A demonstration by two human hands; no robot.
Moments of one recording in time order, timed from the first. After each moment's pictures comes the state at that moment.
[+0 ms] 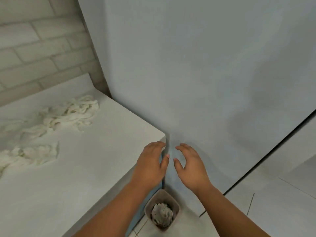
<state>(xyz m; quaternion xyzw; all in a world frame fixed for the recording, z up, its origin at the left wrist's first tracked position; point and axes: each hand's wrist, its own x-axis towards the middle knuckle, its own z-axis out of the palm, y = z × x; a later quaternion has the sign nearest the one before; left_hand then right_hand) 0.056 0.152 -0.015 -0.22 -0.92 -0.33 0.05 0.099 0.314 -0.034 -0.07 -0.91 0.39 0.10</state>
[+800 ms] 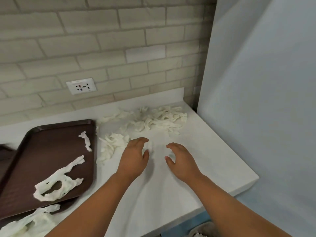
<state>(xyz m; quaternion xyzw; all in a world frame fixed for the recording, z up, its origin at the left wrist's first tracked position) 0.019 -0.173 0.043 0.03 -0.96 -0.24 0.17 -0.027 0.029 0.027 0.24 -0.90 0.36 0.01</state>
